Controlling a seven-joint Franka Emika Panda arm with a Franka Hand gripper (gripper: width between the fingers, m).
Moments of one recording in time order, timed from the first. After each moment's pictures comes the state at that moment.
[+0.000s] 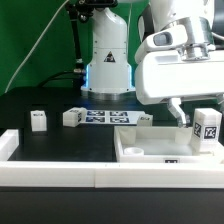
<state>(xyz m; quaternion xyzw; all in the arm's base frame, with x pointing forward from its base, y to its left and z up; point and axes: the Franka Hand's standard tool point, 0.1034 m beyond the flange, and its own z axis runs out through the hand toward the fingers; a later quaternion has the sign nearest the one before) 0.595 0.119 0.073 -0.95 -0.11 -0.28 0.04</state>
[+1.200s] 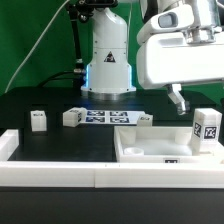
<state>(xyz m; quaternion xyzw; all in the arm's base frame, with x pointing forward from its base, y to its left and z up) 0.595 0.123 0.095 -0.98 -0.13 -0.16 0.06</state>
